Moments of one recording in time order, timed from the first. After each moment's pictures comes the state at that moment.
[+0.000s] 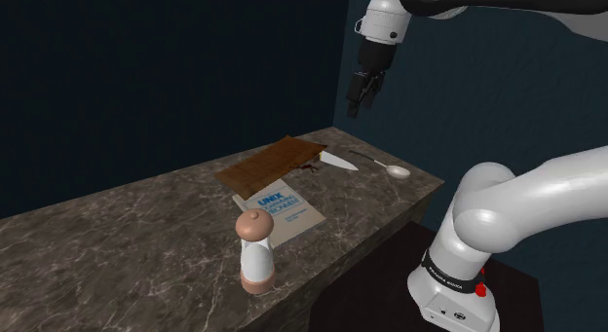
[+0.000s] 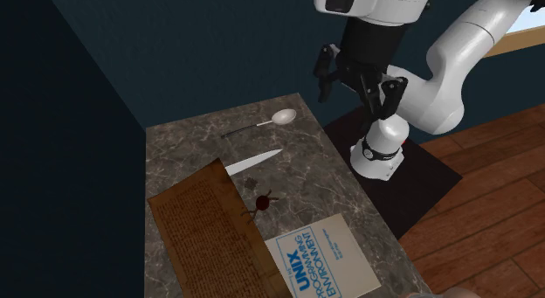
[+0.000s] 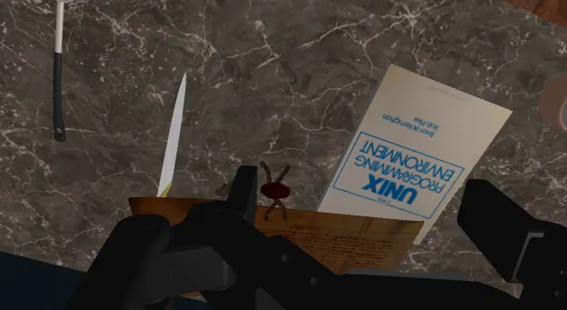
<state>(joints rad) 0.00 -0.83 0.00 -2.36 0.03 1.63 -0.04</state>
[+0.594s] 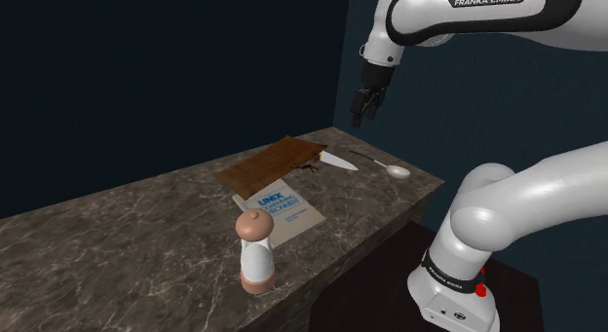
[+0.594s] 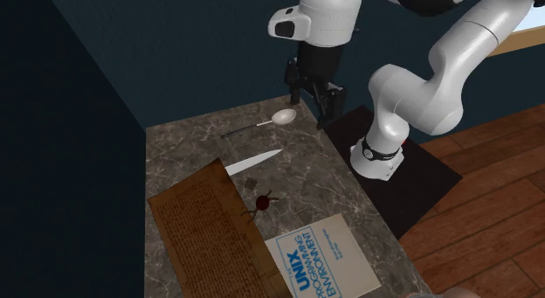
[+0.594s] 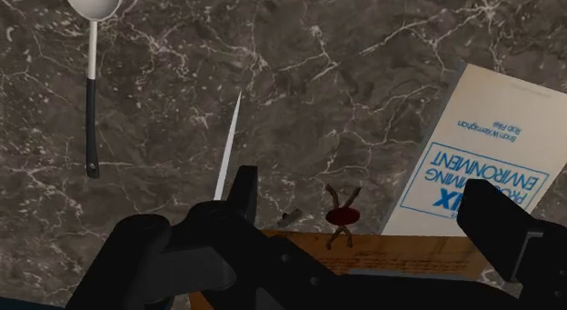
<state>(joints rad) -0.07 -0.77 -0.13 -2.45 -0.03 1.75 -0.12</state>
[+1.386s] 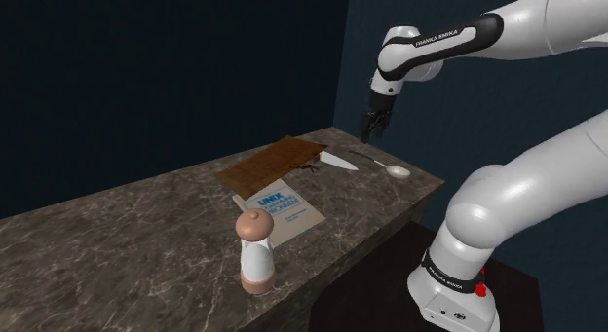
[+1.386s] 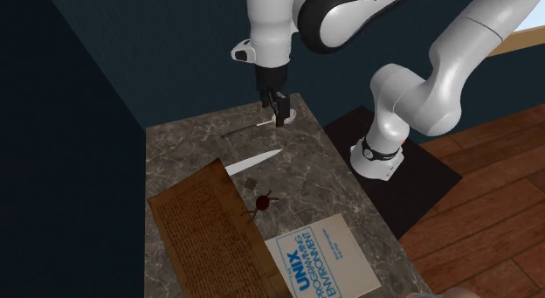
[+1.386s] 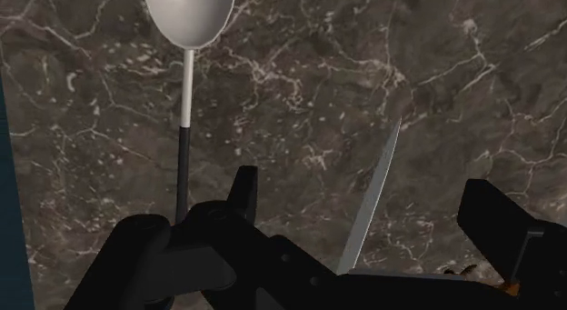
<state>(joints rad) -0.16 -0.54 -0.36 -2.51 -0.10 1.99 -0.28</state>
